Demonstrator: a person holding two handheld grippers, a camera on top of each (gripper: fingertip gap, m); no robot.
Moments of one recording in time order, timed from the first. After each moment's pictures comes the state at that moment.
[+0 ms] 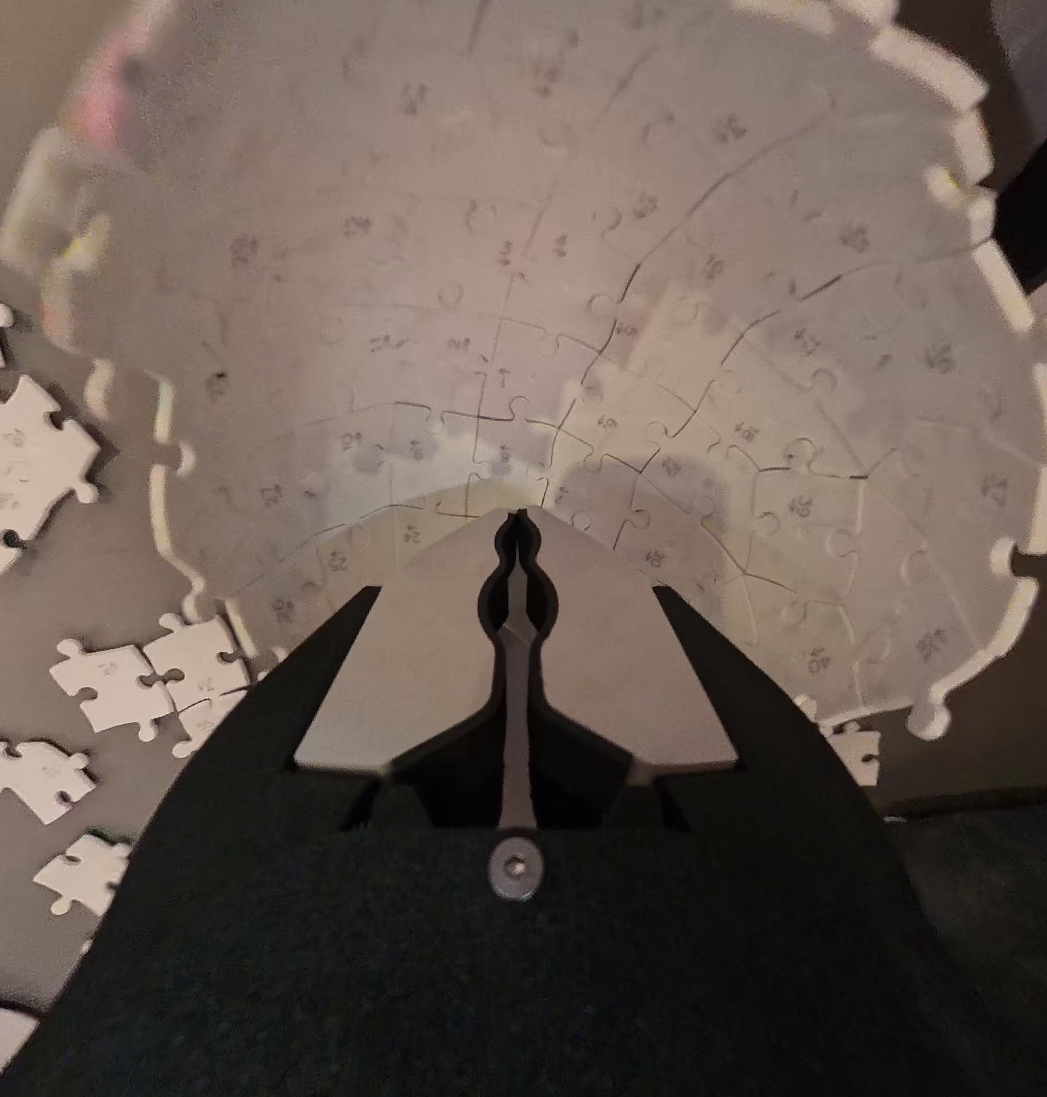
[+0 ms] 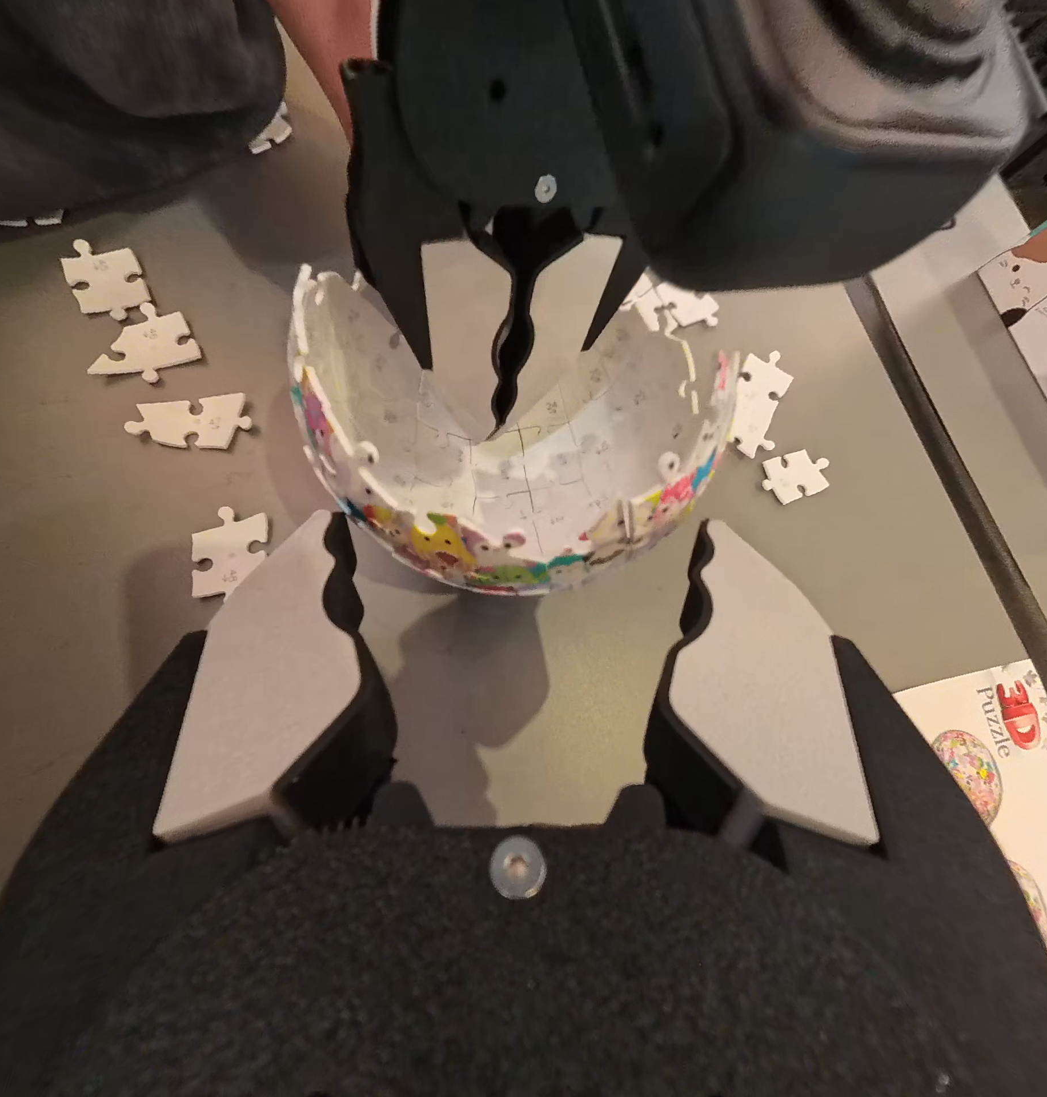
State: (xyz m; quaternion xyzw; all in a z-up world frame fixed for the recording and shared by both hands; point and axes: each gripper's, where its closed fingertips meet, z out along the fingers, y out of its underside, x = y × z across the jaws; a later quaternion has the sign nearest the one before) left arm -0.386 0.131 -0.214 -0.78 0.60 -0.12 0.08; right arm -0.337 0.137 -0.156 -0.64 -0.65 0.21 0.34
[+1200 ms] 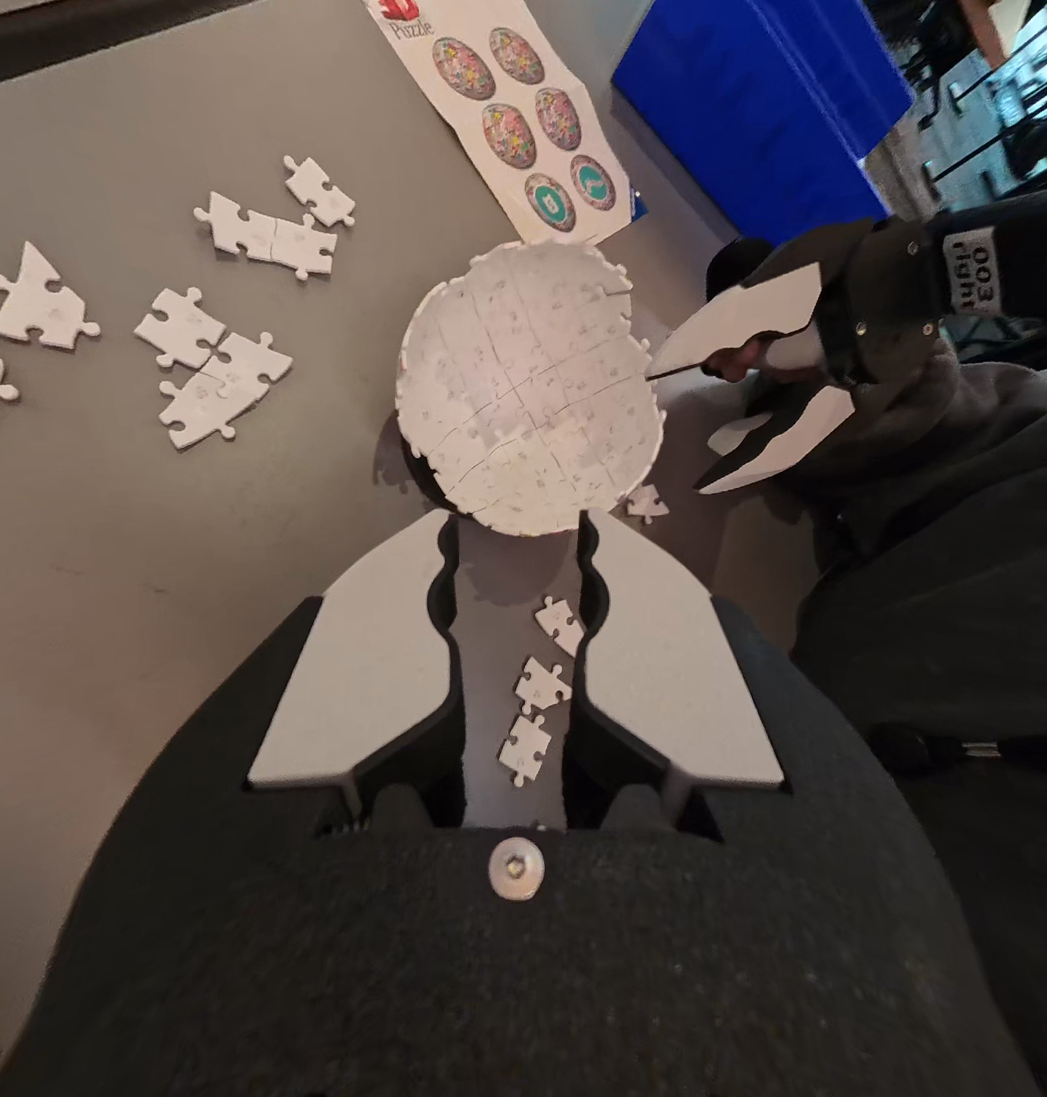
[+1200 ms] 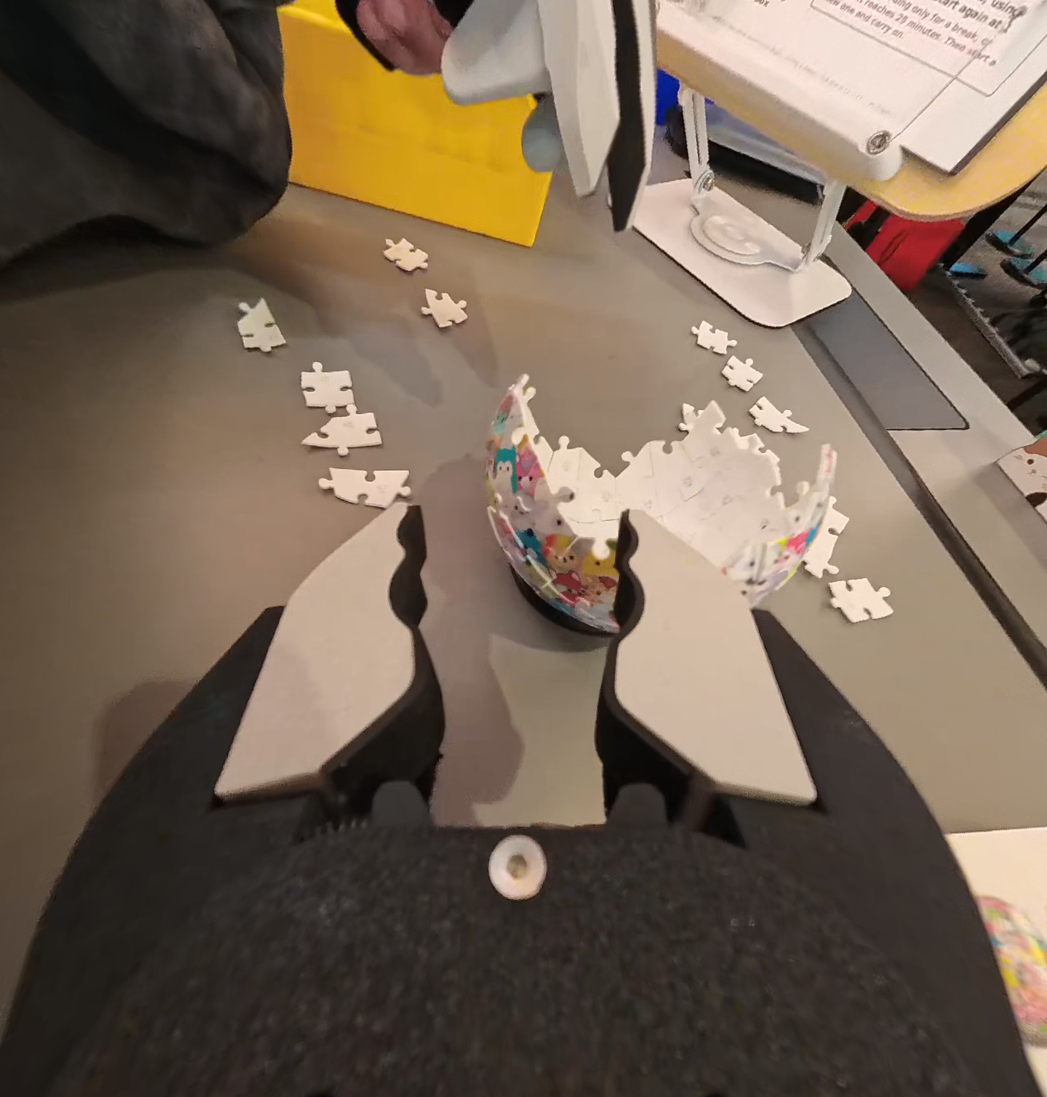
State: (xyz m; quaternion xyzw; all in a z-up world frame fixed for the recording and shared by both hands) left arm -0.447 0.102 -0.093 -0.88 0.21 -0.33 0.25; right arm -0.334 0.084 -0.129 -0.54 -0.65 0.33 0.42
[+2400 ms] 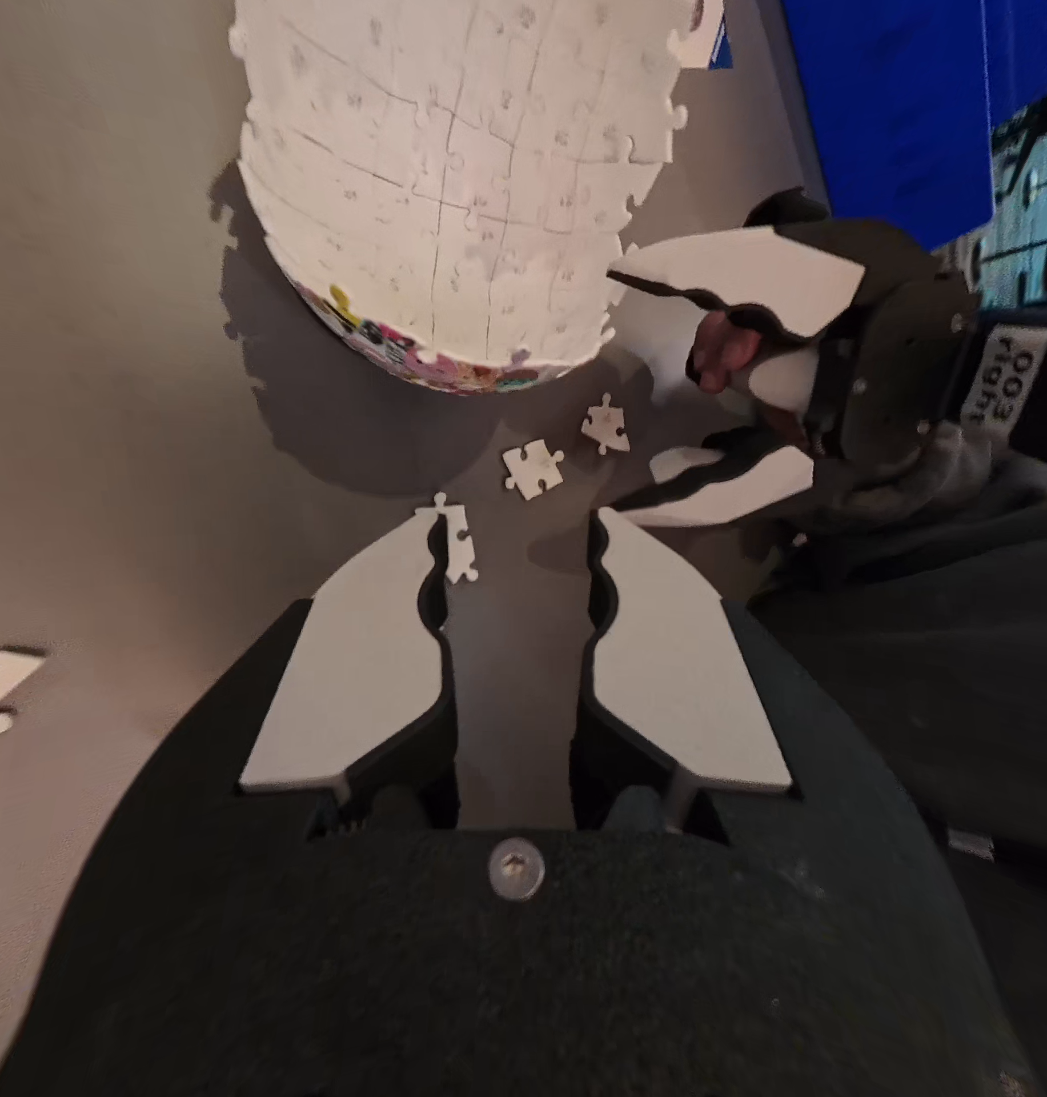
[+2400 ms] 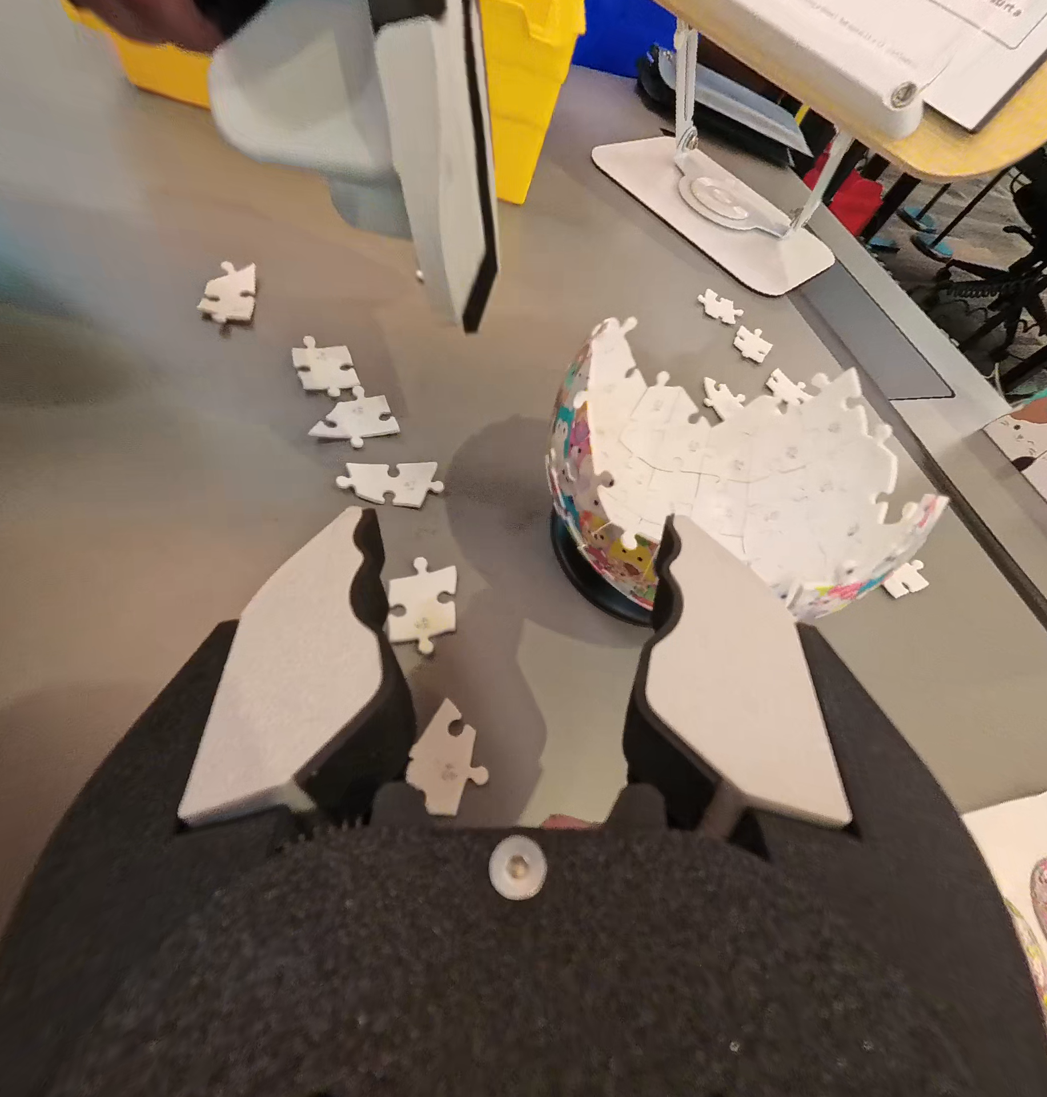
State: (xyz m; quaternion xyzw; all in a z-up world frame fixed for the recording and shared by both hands) left arm -0.399 0.034 -0.139 -0.93 0.07 -0.33 0.17; right arm -0.349 0.057 -0.156 -0.57 -0.63 0.28 0.45
